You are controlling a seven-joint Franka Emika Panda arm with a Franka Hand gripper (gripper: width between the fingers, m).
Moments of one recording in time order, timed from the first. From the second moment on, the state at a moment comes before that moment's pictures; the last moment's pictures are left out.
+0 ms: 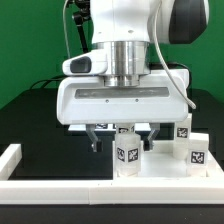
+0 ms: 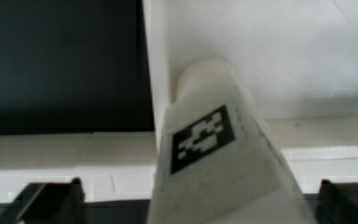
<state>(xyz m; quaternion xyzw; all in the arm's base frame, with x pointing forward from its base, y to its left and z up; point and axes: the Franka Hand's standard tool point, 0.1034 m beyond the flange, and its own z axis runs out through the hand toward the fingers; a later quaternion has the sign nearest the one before) 0.628 -0.003 0.071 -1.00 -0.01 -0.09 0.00</state>
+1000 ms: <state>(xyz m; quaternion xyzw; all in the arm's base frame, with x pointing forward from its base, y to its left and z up) 0.623 0.009 0.069 -1.00 0.02 -0.01 0.03</state>
